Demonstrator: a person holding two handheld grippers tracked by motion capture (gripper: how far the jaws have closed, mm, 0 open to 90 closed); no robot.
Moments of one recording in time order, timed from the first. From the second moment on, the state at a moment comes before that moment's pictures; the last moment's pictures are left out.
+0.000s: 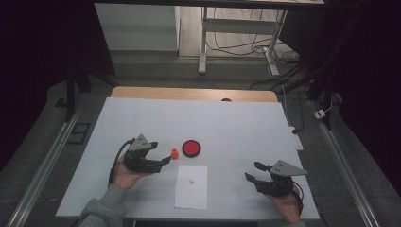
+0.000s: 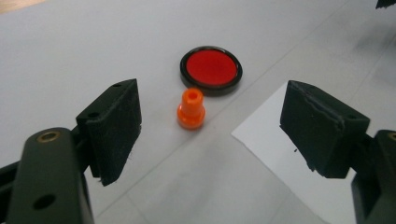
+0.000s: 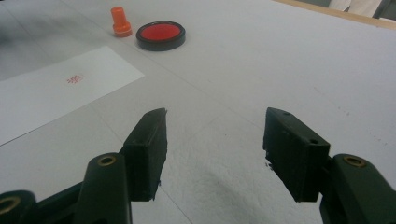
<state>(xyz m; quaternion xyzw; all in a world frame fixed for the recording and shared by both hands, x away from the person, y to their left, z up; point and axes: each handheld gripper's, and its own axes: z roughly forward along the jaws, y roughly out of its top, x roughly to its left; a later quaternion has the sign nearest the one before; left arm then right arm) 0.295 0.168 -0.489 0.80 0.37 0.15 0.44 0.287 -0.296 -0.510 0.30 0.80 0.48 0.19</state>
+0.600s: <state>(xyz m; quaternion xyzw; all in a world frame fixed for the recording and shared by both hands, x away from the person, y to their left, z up) 0.242 0.203 -0.502 0.80 0.37 0.17 0.44 0.285 -0.300 -0.509 0.30 0.80 0.48 0.19</state>
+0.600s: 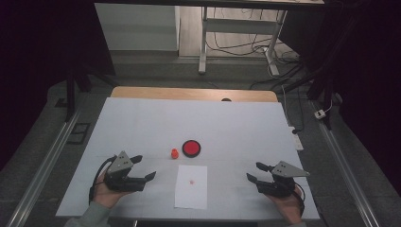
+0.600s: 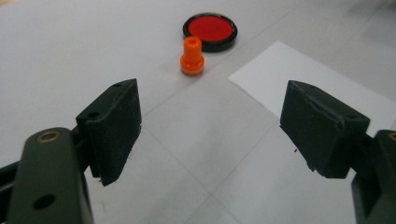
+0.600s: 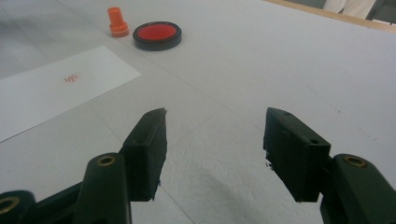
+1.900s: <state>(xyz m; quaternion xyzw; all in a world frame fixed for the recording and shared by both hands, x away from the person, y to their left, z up) 0.232 0.219 -0.510 0.80 0.38 0.16 0.44 0.282 -0.299 -0.509 0.28 0.81 0.47 0.21</state>
